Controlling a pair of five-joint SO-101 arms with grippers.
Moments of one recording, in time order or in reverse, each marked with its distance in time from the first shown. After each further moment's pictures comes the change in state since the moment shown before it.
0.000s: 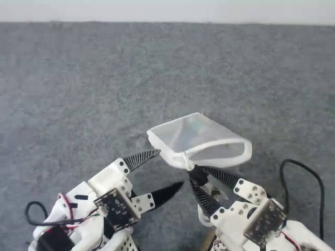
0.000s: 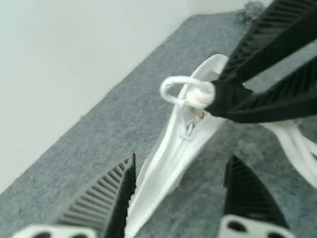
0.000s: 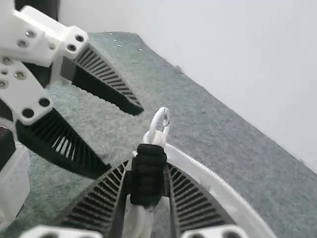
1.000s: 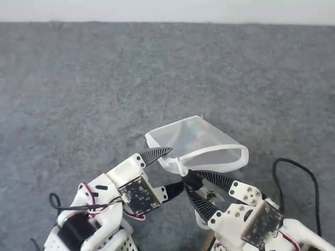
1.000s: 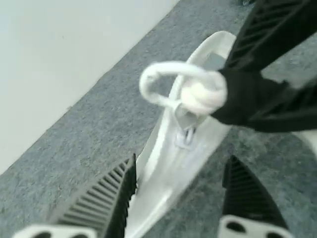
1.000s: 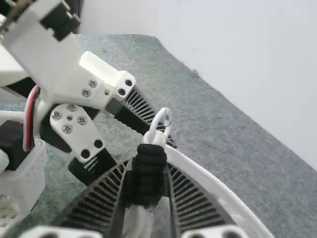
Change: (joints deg) left arm 0.0 0.0 13.5 -11.2 -0.2; right arm -3.8 0.0 0.6 -0.4 0.0
